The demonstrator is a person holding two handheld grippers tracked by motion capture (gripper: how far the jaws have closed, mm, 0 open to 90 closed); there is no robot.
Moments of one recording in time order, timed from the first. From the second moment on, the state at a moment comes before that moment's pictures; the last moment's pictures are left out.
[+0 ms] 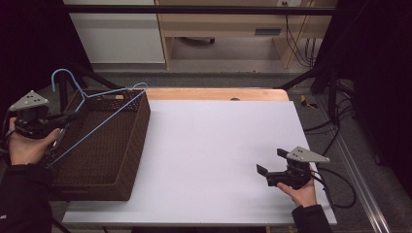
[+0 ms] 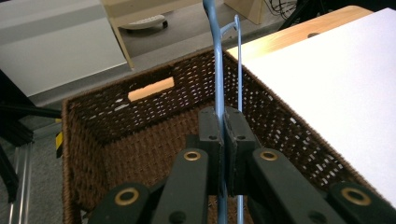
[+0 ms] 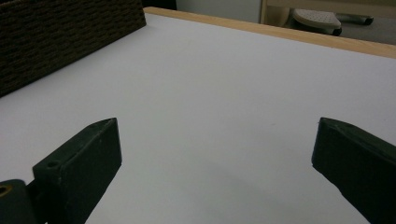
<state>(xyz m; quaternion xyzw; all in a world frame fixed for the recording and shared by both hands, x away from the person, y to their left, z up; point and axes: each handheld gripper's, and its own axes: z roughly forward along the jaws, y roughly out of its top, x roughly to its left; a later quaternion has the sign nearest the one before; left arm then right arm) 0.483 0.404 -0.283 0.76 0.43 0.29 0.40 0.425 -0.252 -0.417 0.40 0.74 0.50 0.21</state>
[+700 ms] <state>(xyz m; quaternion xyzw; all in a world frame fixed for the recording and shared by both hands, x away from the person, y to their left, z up) 0.490 0.414 -0.327 0.76 0.45 0.28 0.37 0.426 -0.250 -0.419 0.40 0.74 0.50 0.21</state>
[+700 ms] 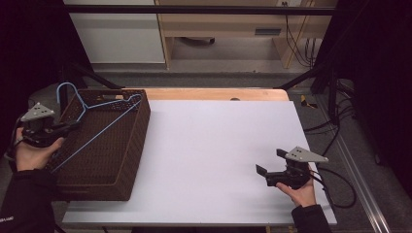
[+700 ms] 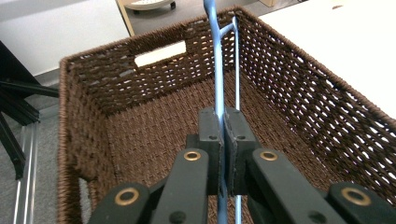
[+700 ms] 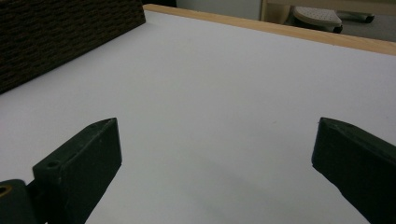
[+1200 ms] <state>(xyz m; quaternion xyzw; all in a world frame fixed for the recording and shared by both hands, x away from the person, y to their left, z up) 0.503 0.399 -0.363 0.78 0.47 0.26 0.31 0.426 -0.250 -0.419 0.40 0.74 0.49 0.21</state>
